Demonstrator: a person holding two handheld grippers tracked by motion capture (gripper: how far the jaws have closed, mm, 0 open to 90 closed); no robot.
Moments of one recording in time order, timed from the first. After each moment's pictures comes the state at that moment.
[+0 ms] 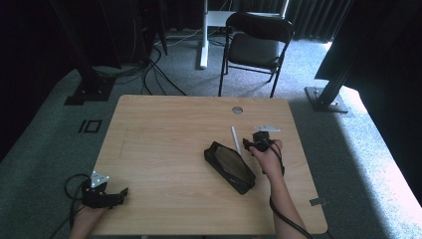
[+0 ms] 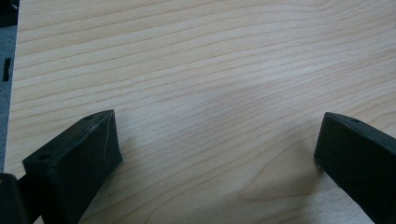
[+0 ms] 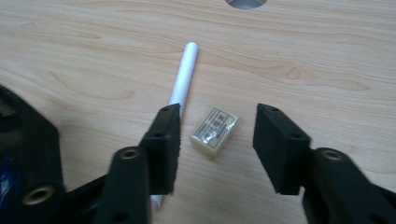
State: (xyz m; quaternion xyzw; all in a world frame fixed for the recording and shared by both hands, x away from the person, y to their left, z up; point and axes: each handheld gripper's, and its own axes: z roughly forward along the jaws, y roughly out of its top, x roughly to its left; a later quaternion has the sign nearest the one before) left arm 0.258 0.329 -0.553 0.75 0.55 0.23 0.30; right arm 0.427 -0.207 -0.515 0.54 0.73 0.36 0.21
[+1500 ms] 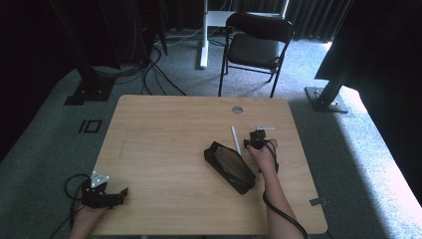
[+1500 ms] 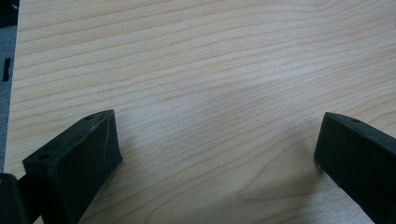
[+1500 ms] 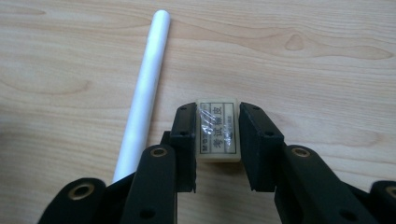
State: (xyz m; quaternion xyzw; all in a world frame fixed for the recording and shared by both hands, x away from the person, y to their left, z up) left arm 0.258 0.329 -0.553 0.75 0.55 0.23 0.30; right arm 0.449 -0.202 -0.538 0.59 0.72 0.31 0.19
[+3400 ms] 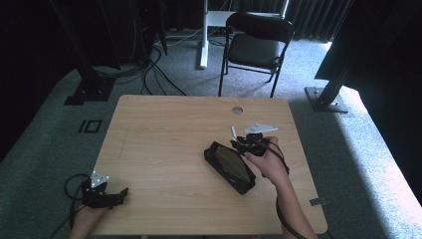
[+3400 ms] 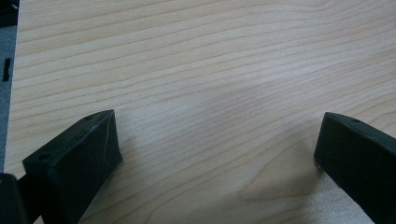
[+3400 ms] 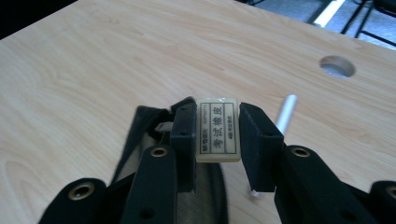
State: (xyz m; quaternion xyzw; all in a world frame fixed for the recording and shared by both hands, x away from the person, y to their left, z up) left arm 0.259 0.329 -0.553 0.75 0.55 0.23 0.30; right arm 0.367 -0.171 -0.433 0.40 0.80 0.42 0.18
